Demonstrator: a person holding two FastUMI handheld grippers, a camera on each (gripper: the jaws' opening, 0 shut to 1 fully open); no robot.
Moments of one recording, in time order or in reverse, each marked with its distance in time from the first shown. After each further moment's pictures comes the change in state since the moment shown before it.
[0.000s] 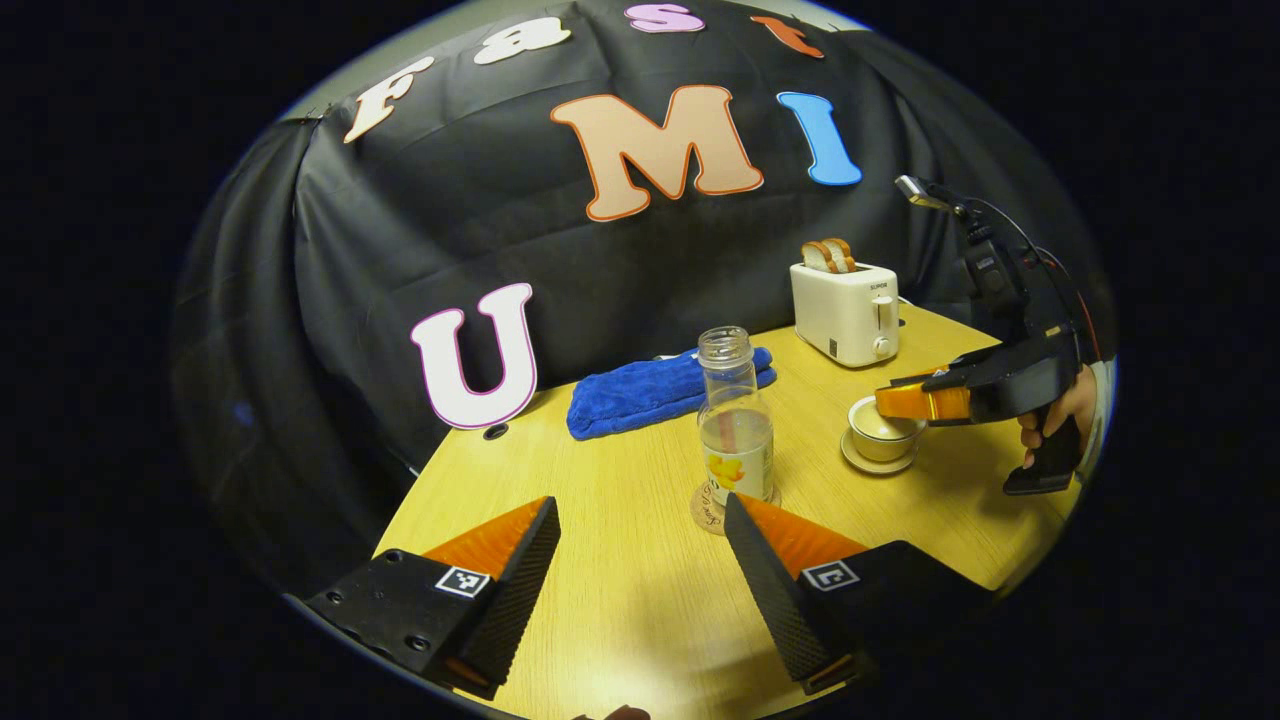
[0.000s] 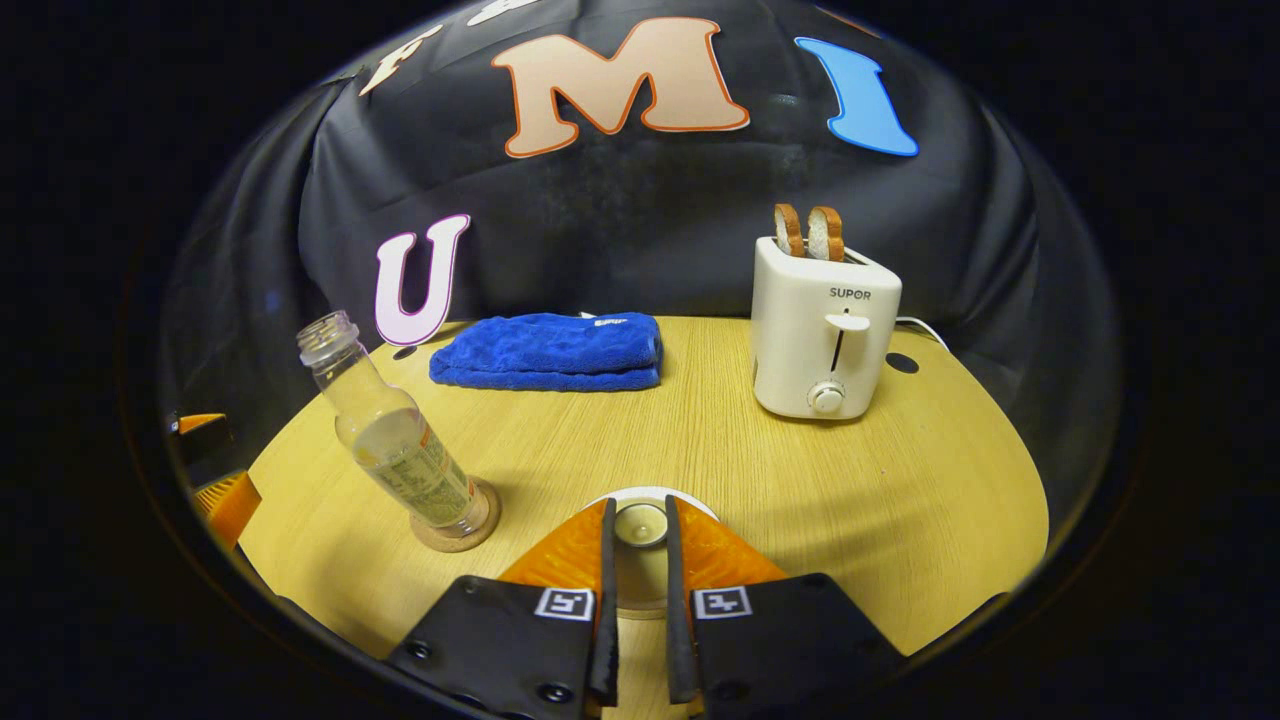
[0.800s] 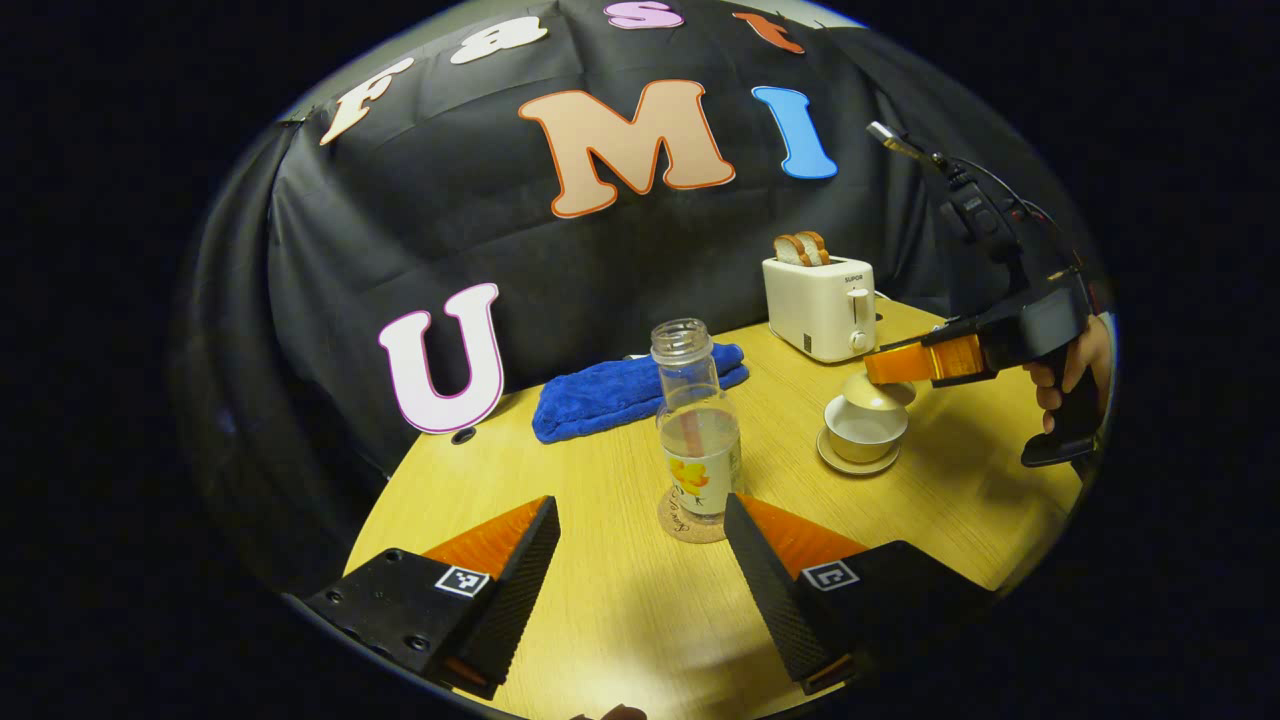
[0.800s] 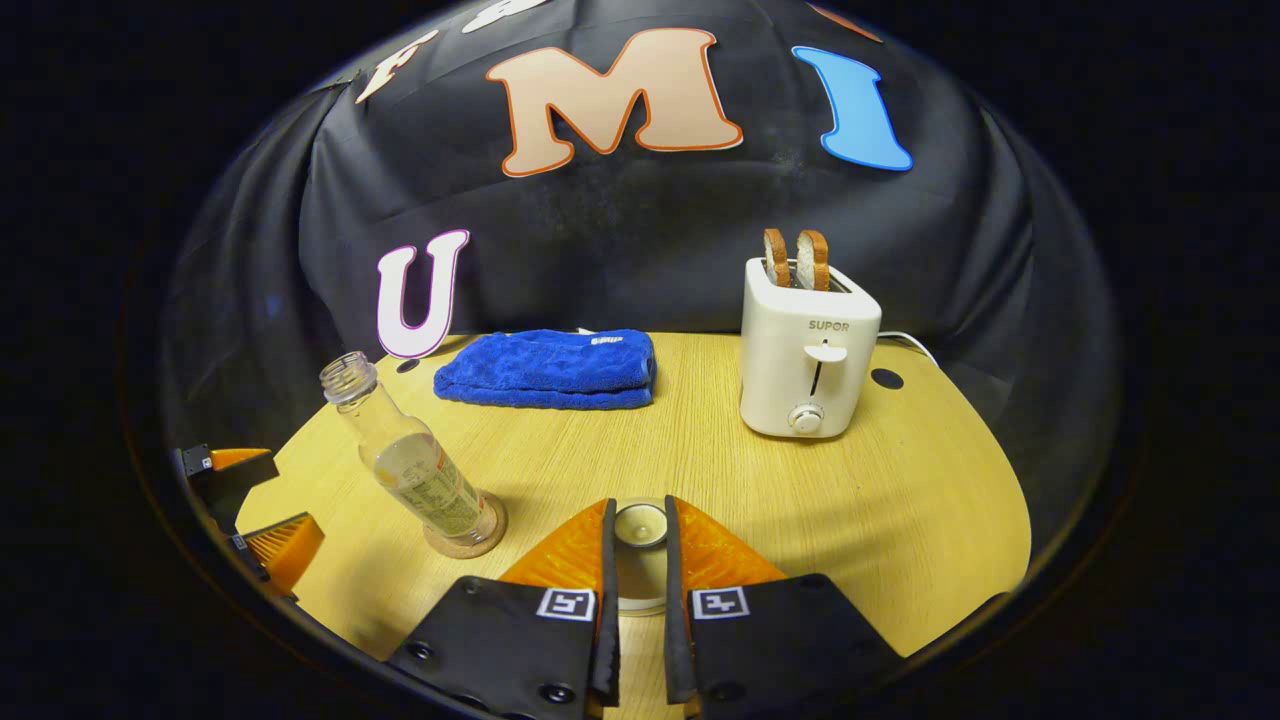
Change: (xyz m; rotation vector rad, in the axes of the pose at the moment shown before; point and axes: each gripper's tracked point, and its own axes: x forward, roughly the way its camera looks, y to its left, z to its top) left arm 0.017 -0.024 0.003 0.030 -0.018 -0.062; right arm -0.018 -0.005 0.028 0.011 -0.010 0.008
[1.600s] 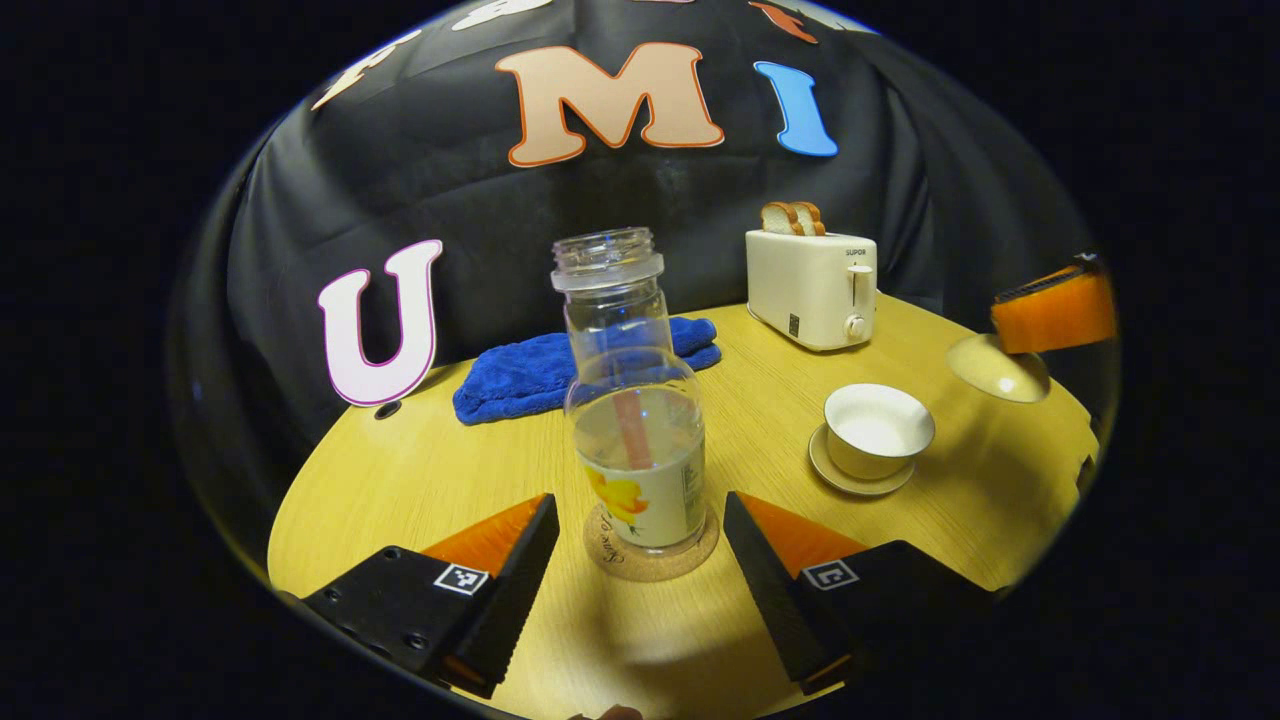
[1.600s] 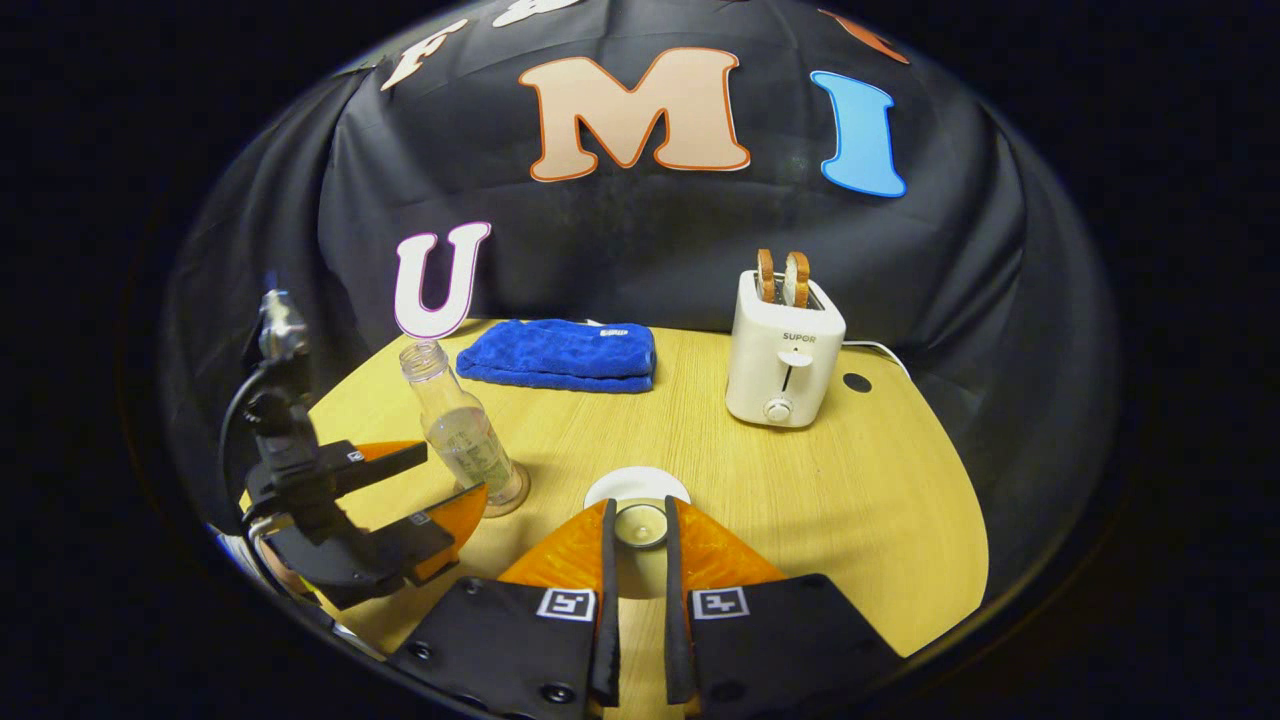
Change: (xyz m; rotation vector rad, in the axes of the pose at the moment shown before) left arm 0.080 -0.050 -0.035 -0.072 0.051 -0.106; right arm -0.076 0.008 0.008 -0.053 0.031 -0.028
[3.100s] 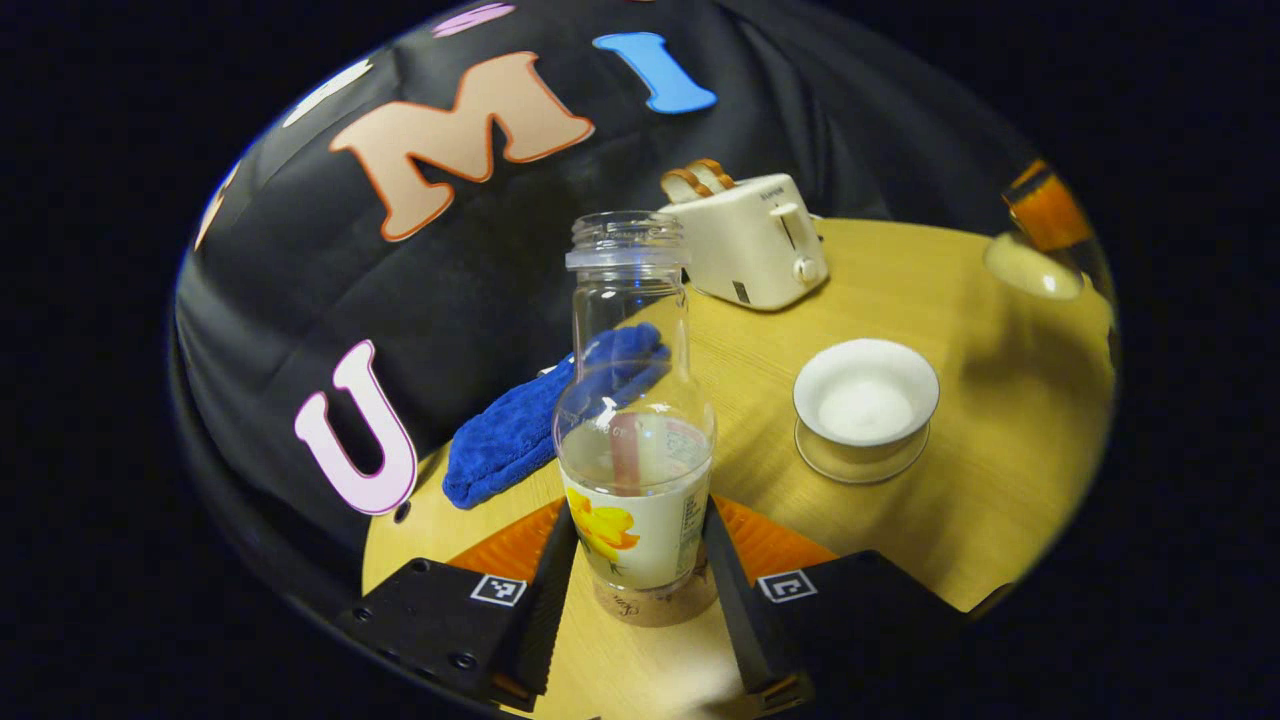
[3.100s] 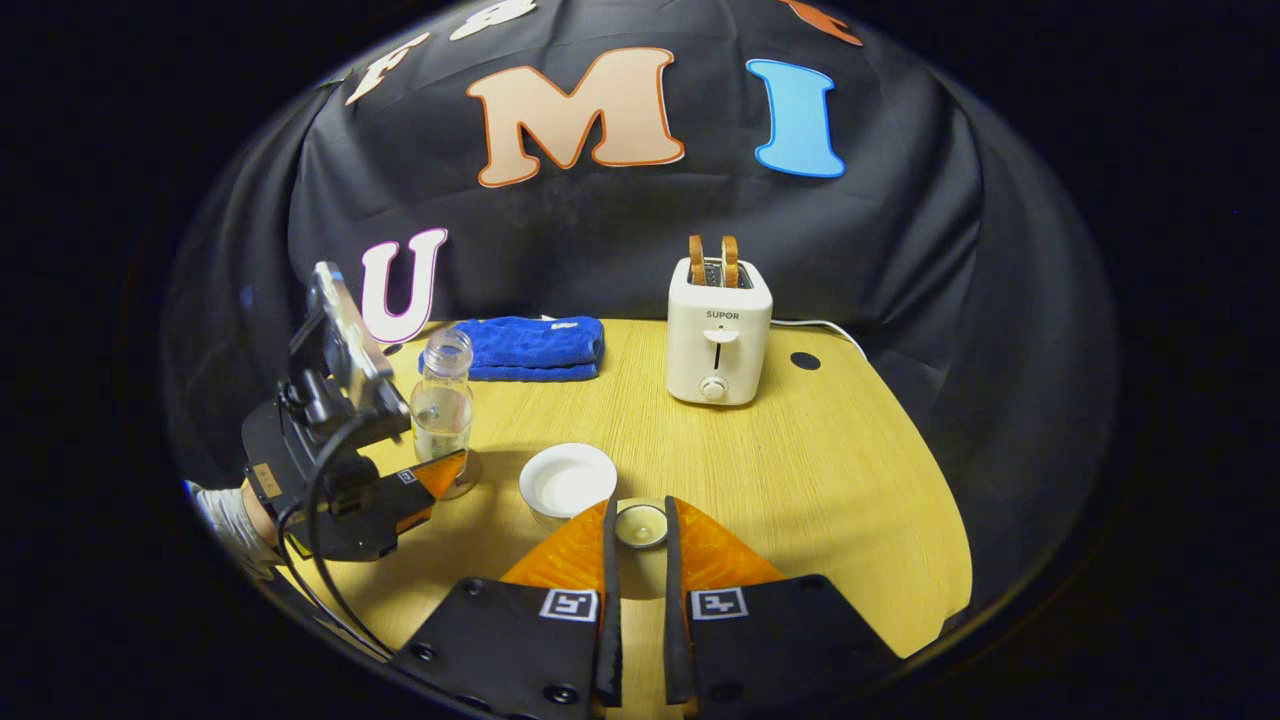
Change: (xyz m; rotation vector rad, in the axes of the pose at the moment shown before) left arm 0.042 -0.026 0.032 0.314 -0.006 -0.029; right arm -0.031 -0.060 -0.019 0.026 0.026 -0.088
